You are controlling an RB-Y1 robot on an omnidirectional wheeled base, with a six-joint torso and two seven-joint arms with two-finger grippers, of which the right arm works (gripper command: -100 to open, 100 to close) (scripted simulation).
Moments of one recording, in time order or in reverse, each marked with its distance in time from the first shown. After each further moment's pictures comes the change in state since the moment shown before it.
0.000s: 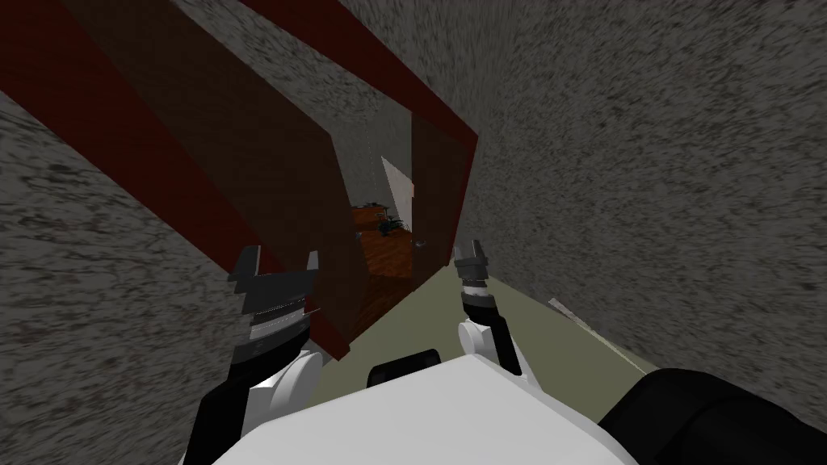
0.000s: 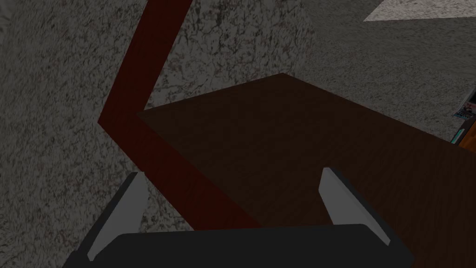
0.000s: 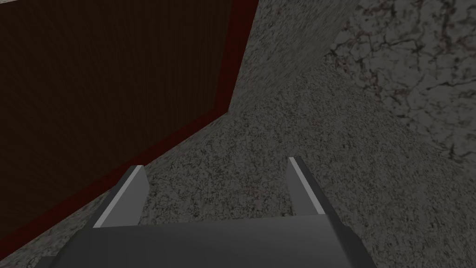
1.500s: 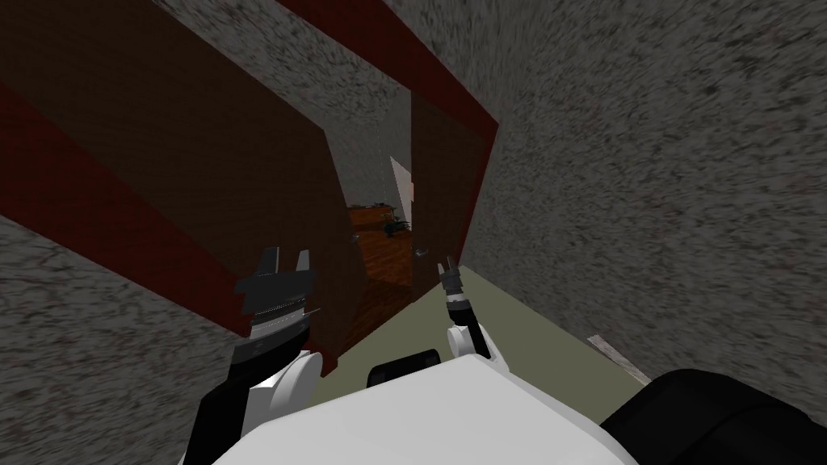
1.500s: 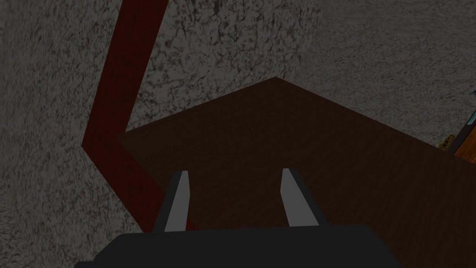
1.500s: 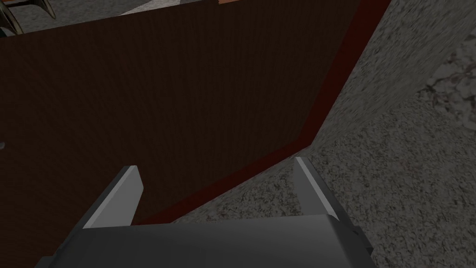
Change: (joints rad) arm -0.111 -0.071 0.049 0.397 0.034 -0.088 0.019
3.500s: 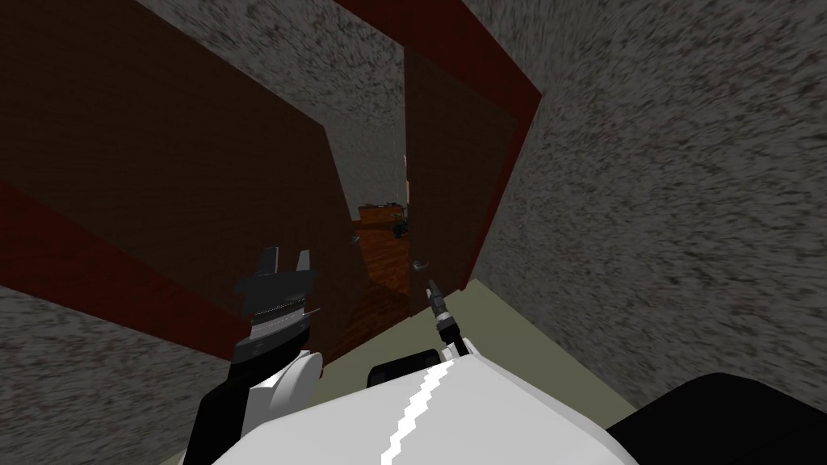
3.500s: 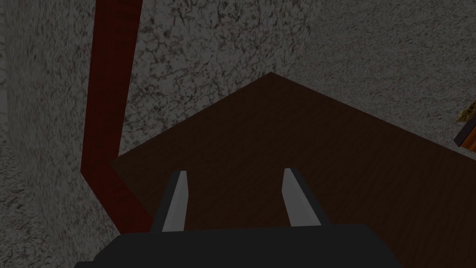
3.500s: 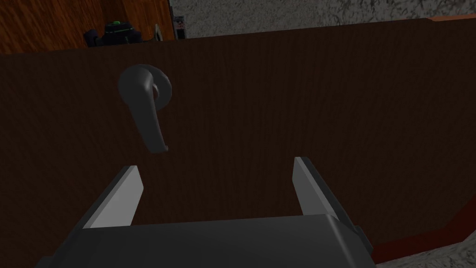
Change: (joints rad) arm -0.149 -0.048 0.088 0.596 0.058 -0.135 0.032
